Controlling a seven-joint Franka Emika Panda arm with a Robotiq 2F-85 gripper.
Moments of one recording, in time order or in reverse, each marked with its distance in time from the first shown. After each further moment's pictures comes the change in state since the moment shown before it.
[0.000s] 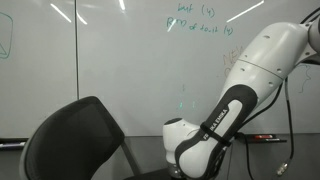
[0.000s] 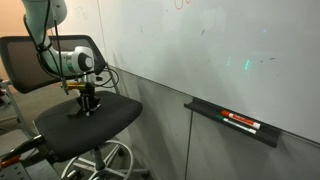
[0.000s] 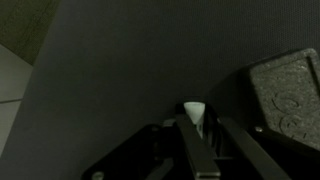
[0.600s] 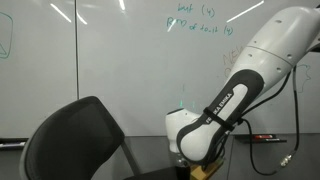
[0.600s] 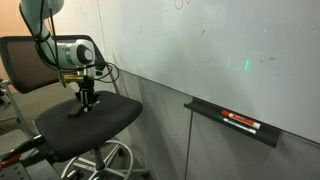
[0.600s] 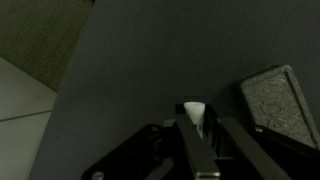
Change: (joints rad) arm -0.020 -0.096 0.007 -0.049 0.043 -0.088 -0.001
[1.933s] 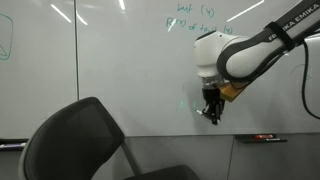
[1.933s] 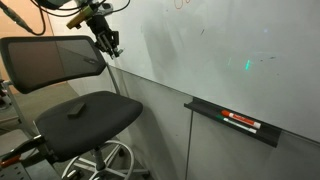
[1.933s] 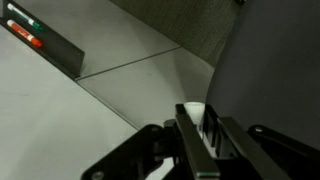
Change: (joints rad) arm -0.122 -0.591 -0.043 -0.156 -0.402 -0.216 0.106
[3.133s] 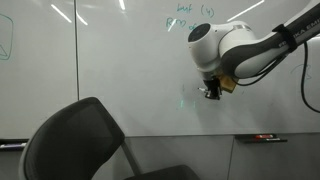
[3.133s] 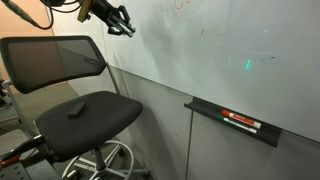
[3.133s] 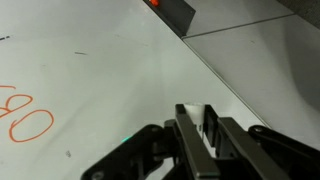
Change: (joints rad) arm -0.049 0.000 0.092 0.083 -0.494 -0.185 0.177
